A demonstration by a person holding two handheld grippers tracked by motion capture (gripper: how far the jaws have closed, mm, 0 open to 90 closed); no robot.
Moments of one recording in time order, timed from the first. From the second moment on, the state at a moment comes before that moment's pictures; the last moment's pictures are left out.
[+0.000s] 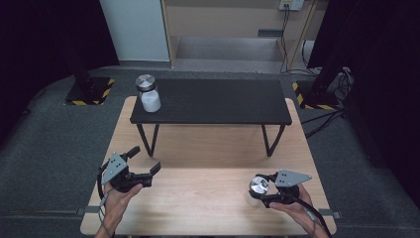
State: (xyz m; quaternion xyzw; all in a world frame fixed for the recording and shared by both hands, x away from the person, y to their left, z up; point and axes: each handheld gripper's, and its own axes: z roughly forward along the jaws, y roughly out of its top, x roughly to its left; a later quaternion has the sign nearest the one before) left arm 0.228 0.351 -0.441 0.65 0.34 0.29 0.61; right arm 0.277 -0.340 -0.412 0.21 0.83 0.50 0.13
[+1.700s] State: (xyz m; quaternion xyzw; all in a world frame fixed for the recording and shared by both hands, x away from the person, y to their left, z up) left arm 0.229 0.352 -0.442 0.65 0.35 0.29 0.61; right arm 0.284 -0.318 -0.225 0.14 0.81 0.55 0.15
